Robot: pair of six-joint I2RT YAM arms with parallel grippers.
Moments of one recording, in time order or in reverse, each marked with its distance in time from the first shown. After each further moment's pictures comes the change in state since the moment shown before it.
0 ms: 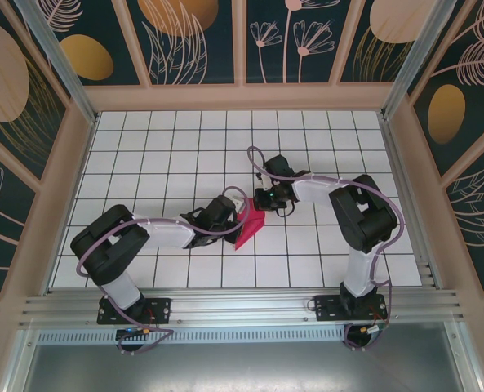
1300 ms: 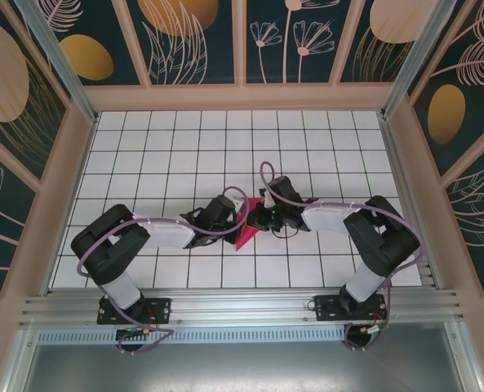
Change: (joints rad) left arm 0.001 0.003 -0.004 0.009 0.027 0.000; right arm 0.106 -0.221 -0.346 0.357 -0.158 0.486
